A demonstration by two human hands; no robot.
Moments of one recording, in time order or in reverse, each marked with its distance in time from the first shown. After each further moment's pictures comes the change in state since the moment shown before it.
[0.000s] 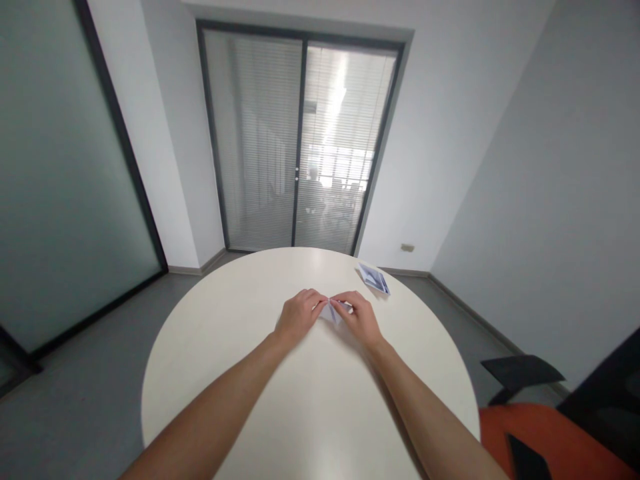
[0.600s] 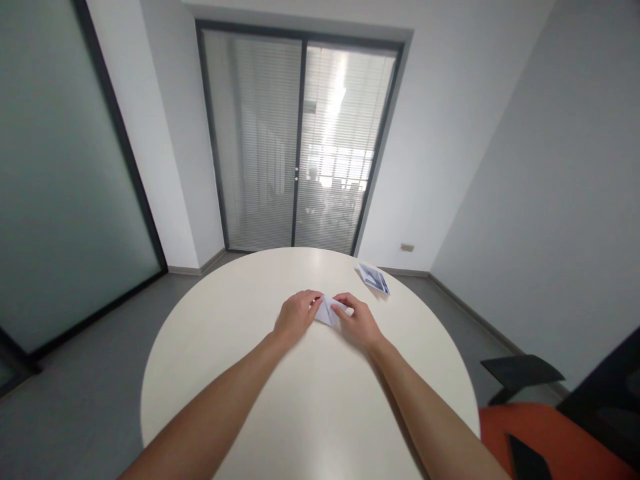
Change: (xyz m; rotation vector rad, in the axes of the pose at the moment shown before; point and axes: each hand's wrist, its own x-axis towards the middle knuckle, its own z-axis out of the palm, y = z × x) left_hand 0.000 -0.006 0.002 -0.050 -0.010 -0.104; right_hand -0.005 0.020 0.007 0.160 -0.104 0.132
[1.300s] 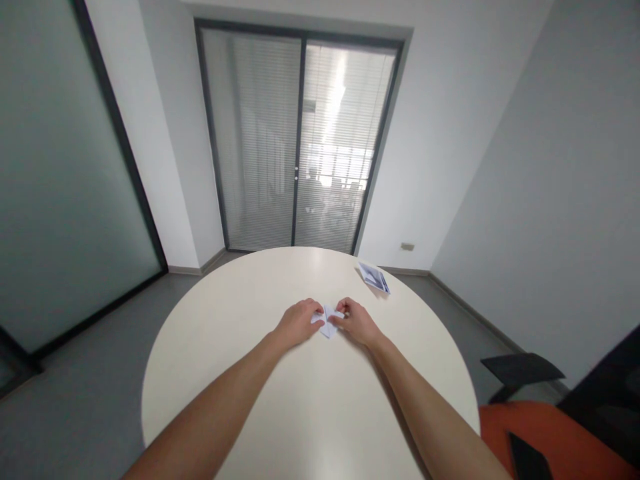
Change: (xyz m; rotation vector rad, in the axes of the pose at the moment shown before) left_hand -0.009 -0.015 0.010 0.071 -0.287 -0.010; right_hand -0.004 0.024 0.005 -0.098 -0.050 0.203
